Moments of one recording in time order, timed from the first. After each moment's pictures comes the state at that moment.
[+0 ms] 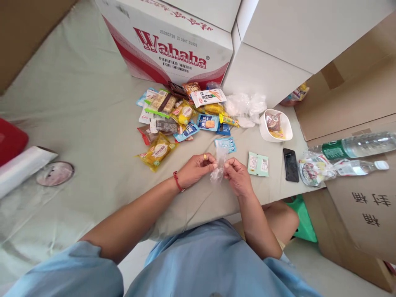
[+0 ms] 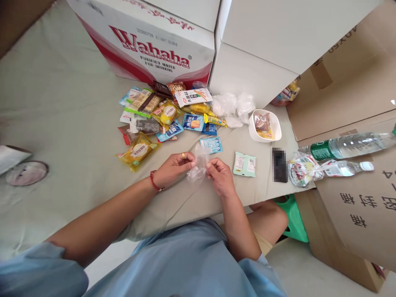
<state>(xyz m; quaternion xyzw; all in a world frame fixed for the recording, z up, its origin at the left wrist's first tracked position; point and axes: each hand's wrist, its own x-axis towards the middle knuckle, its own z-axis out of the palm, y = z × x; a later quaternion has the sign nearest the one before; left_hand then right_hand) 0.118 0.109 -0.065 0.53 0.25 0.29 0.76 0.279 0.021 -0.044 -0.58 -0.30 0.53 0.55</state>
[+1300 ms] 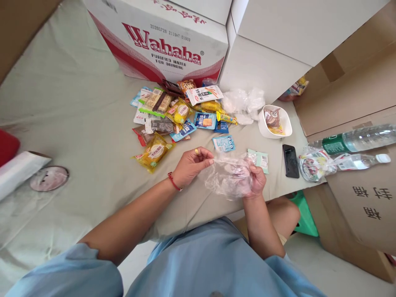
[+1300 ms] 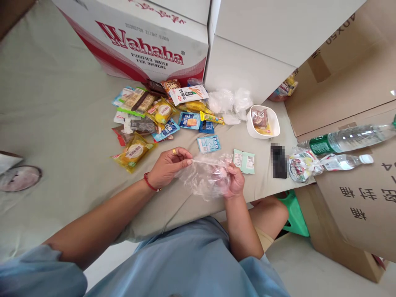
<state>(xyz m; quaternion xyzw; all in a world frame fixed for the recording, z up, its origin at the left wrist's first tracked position) 0.116 0.112 -0.062 0.47 0.31 0.36 0.74 0.309 0.000 -0.036 -0.52 -0.18 0.53 0.65</state>
